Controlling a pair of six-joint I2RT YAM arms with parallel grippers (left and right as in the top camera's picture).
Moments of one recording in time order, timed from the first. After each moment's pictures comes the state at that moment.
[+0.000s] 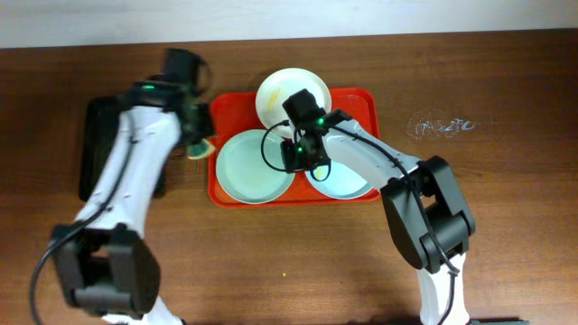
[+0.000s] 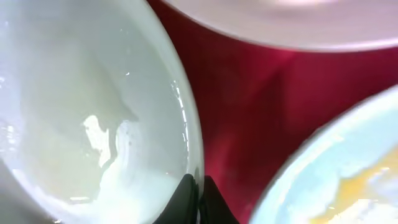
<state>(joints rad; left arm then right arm) -0.13 1.83 1.63 -1.07 -0.12 -0.40 0.52 2.14 1.57 -0.72 -0.18 0.33</state>
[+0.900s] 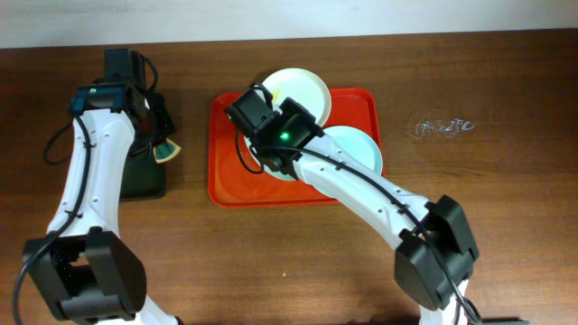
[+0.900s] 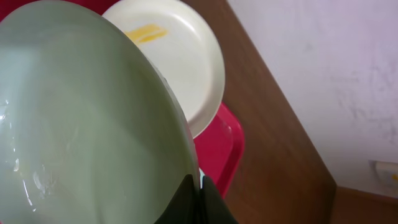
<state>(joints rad) 0.06 1.80 1.63 -1.09 -0.08 -0.41 0.76 1.99 1.76 -0.79 0.68 -0.24</state>
